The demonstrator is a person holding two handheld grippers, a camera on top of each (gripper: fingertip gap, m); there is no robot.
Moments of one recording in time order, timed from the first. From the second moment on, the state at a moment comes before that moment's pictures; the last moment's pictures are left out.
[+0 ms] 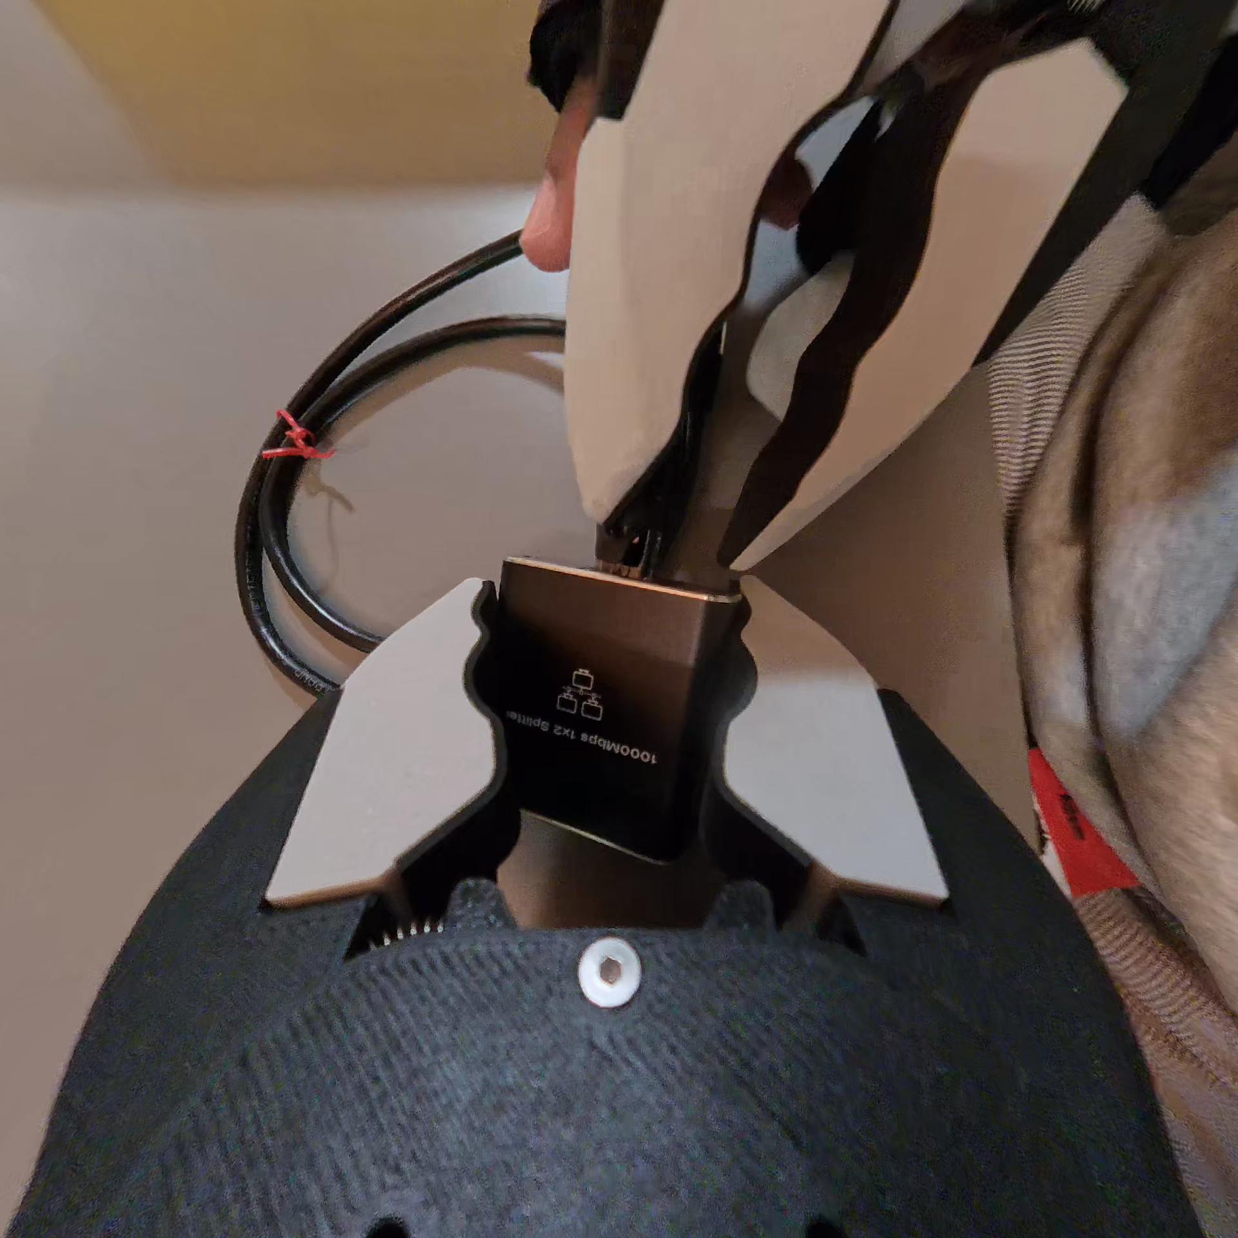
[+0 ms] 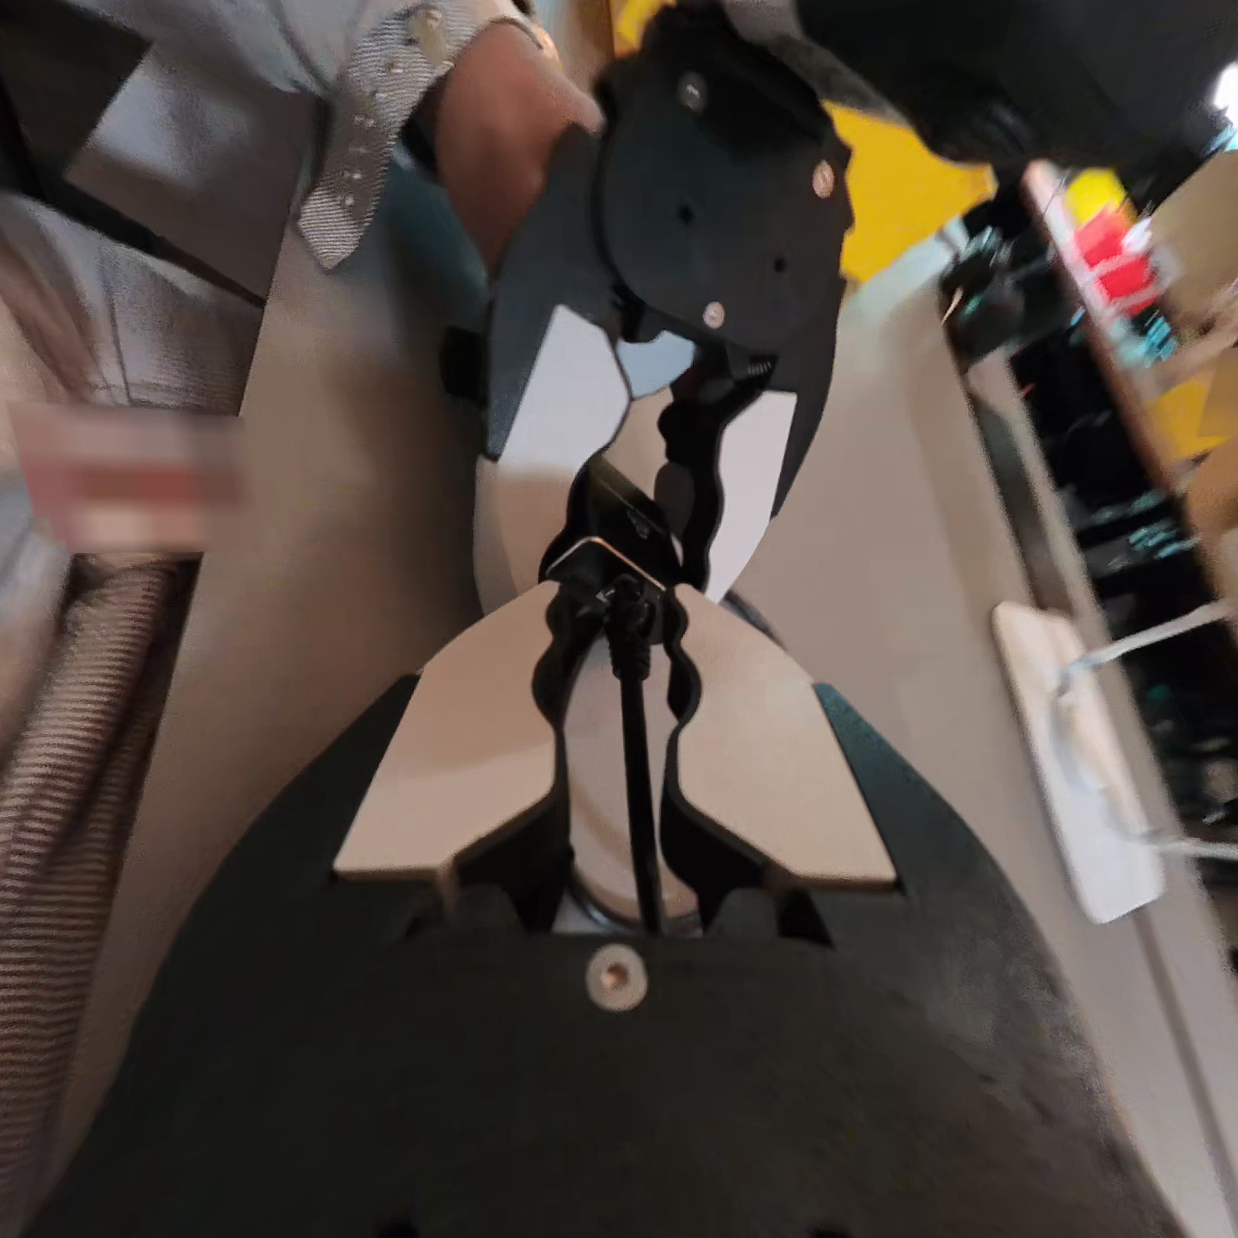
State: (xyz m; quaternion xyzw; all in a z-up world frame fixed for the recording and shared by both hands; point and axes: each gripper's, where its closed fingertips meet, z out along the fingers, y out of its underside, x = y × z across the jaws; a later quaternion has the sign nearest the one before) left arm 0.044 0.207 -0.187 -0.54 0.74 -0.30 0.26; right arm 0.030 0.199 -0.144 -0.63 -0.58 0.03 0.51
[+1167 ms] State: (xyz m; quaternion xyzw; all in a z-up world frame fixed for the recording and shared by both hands) left arm 0.044 0.198 -0.183 -0.62 0.66 -0.40 0.15; right arm 0.042 0.226 -0.170 -0.61 -0.61 -0.30 0.40
